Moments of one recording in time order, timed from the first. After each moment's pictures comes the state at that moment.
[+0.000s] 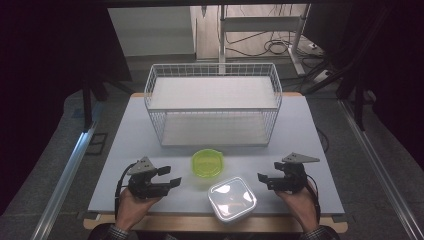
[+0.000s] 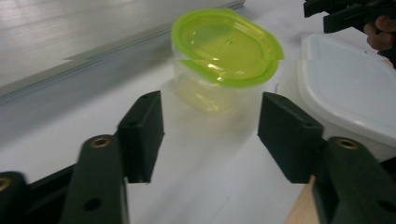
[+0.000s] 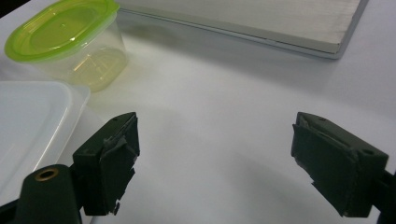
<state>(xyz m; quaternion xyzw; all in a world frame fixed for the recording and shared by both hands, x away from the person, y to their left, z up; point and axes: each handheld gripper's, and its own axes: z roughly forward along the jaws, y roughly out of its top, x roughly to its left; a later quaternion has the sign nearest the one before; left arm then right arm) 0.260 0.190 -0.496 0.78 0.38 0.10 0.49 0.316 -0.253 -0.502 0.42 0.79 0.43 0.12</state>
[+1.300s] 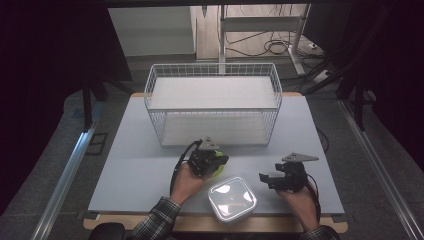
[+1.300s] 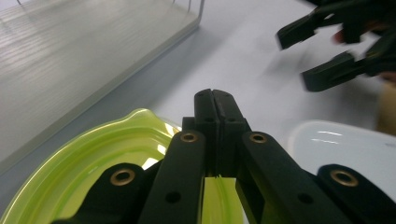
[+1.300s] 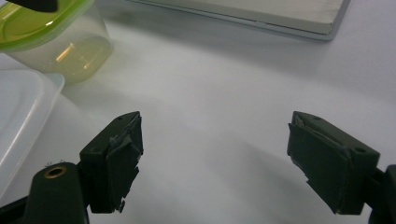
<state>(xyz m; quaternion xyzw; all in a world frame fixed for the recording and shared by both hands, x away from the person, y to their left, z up) 0.338 0.041 -0.482 0.84 0.32 0.09 0.43 0.321 -0.257 -0.507 0.44 0.80 0.40 0.11</state>
